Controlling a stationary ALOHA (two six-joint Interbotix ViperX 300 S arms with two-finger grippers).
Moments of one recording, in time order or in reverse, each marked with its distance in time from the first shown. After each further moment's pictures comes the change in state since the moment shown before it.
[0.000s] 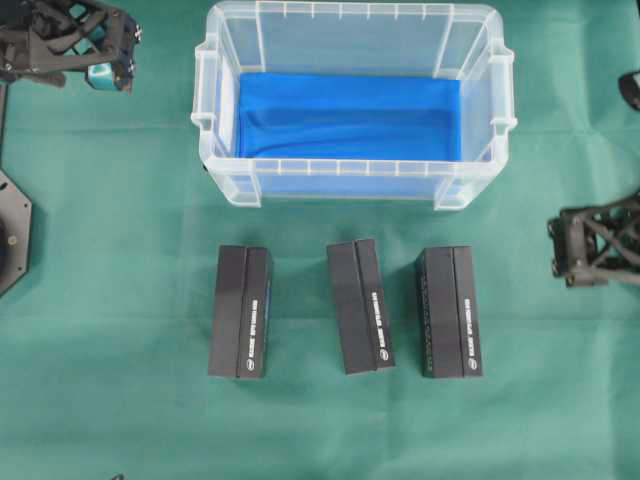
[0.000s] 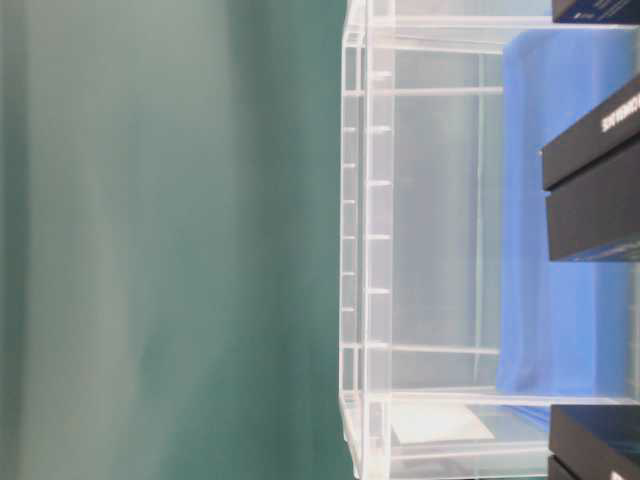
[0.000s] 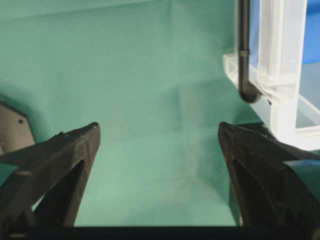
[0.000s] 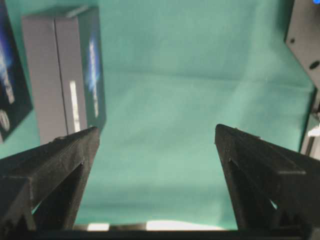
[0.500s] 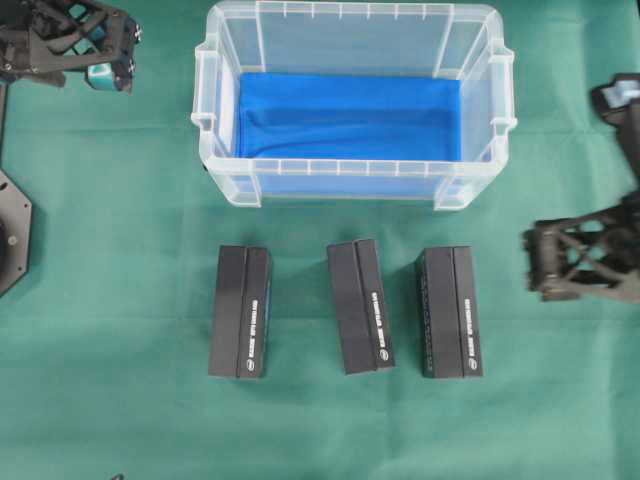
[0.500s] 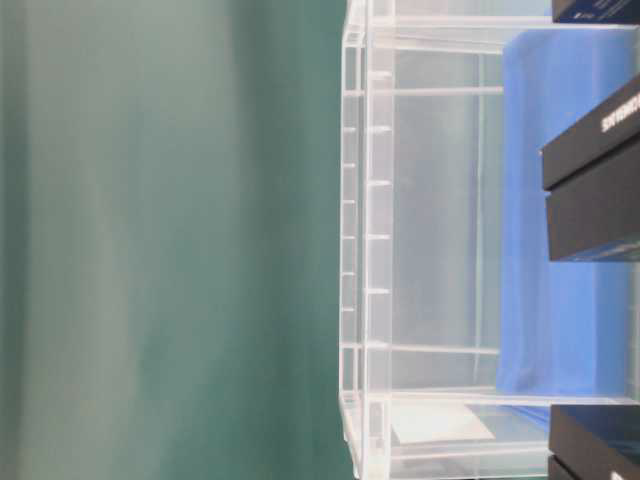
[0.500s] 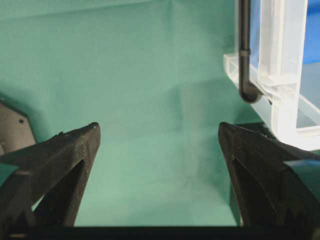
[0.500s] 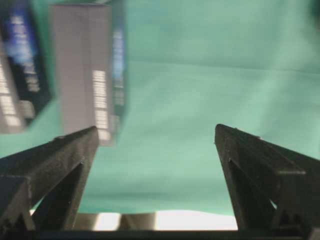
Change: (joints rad) left arm 0.000 0.000 0.000 0.000 0.002 0.002; right arm 0.029 0.041 -0.031 0.028 -0.026 0.041
